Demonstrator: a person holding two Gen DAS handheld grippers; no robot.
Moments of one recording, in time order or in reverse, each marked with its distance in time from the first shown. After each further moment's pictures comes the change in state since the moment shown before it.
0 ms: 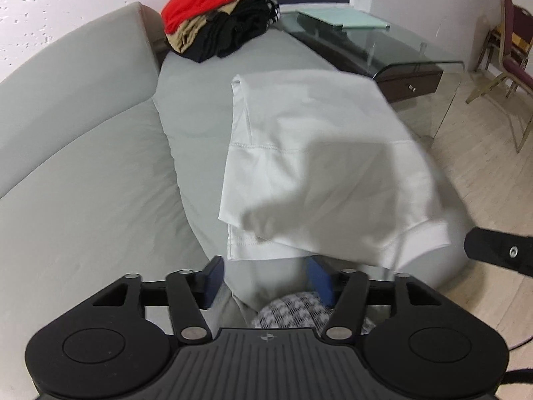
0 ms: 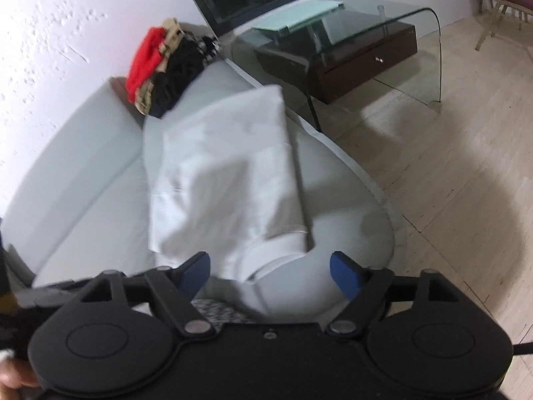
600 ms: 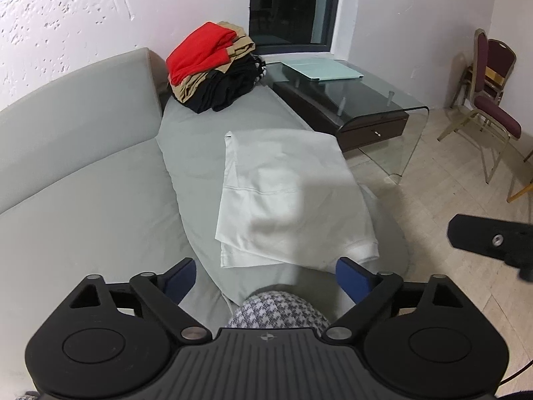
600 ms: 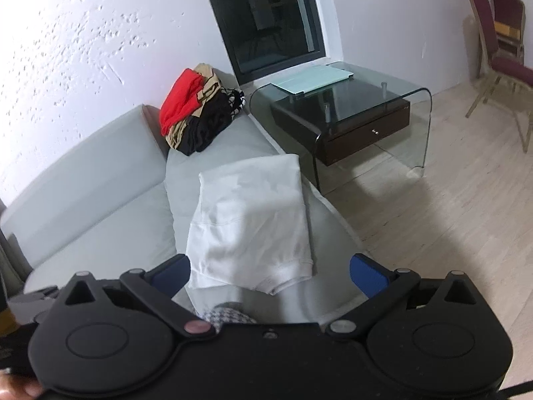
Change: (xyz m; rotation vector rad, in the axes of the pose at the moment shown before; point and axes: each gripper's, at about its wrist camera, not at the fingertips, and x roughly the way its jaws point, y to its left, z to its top) left arm -0.106 -0.003 -0.010 -0.023 -0.123 -0.069; right arm -0.107 0.062 0.003 -0.163 -0.133 -0.102
